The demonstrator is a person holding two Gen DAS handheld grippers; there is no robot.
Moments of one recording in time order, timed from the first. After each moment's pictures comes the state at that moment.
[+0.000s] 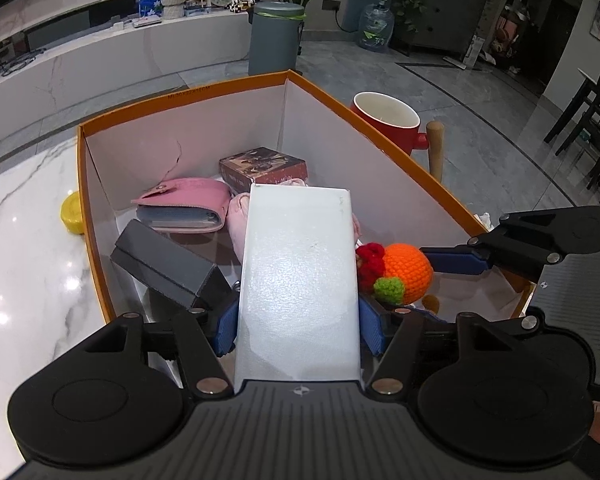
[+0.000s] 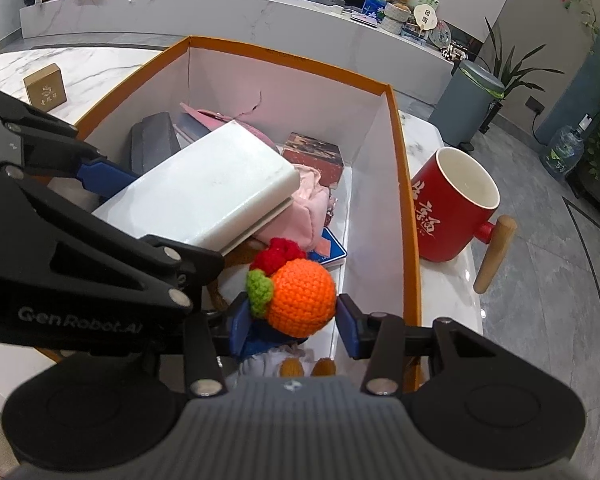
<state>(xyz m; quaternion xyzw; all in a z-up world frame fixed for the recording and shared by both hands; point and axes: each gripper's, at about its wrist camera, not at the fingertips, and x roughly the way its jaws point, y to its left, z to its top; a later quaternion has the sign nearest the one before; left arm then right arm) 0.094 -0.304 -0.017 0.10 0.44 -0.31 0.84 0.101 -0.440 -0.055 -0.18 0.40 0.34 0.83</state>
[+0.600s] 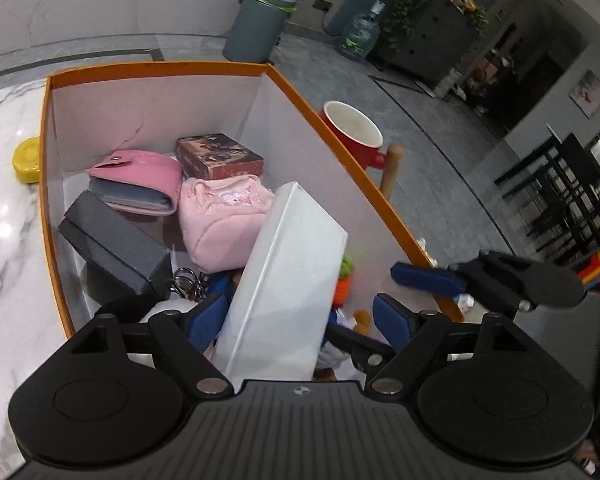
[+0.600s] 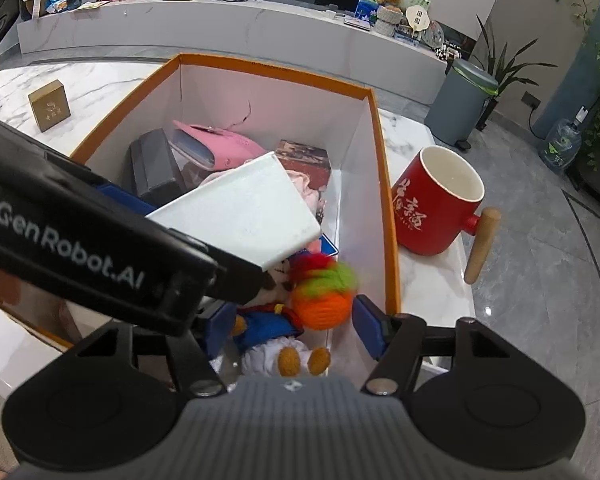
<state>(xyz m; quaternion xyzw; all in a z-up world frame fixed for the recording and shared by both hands) 0.107 -0.298 -0.014 -0.02 0.48 -0.36 0.80 0.099 -0.457 -0.044 -0.17 0.40 0.35 0.83</state>
